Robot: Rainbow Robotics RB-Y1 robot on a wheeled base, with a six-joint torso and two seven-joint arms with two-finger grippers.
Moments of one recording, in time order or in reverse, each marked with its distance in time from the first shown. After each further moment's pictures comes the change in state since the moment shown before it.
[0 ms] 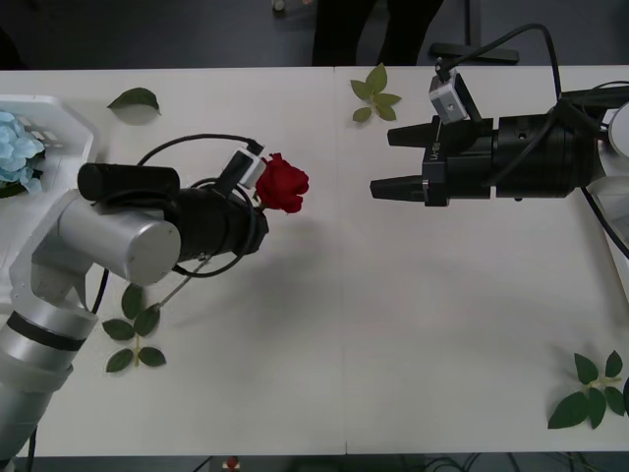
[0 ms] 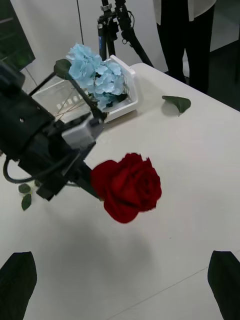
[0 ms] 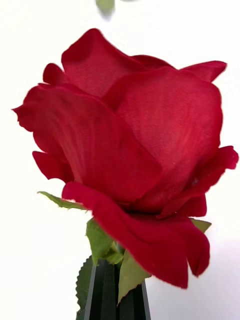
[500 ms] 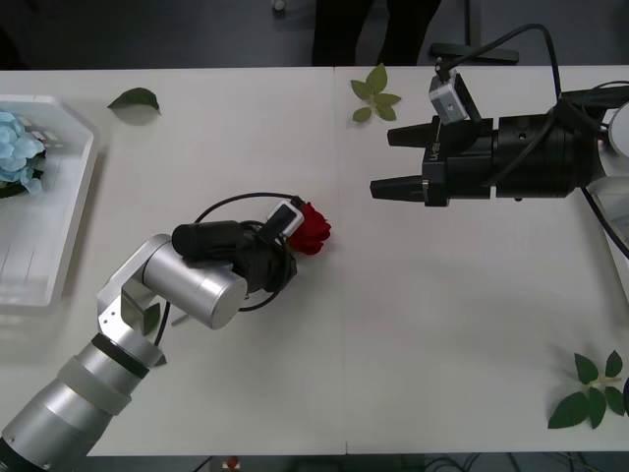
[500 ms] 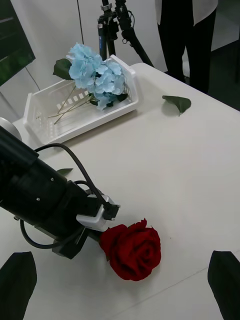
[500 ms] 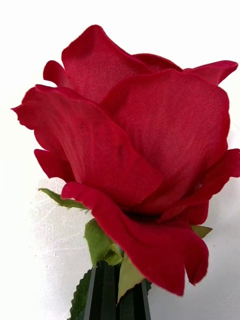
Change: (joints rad) right arm 0.000 0.000 0.000 -0.001 0.001 0.001 -0.001; left arm -0.011 -0.124 -0.198 0.291 -0.303 -0.218 -0.004
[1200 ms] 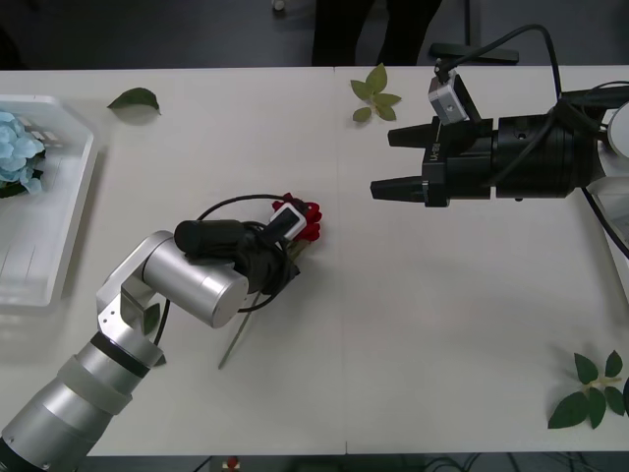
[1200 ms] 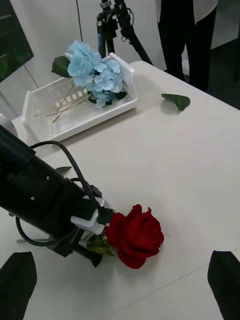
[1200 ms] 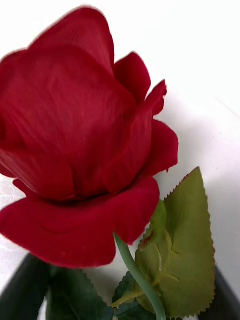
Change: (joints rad) right arm 0.000 0.000 0.000 0.000 0.009 0.000 -0.001; left arm 0.000 -0.003 0.001 -0.024 -0.026 0.066 -0.056
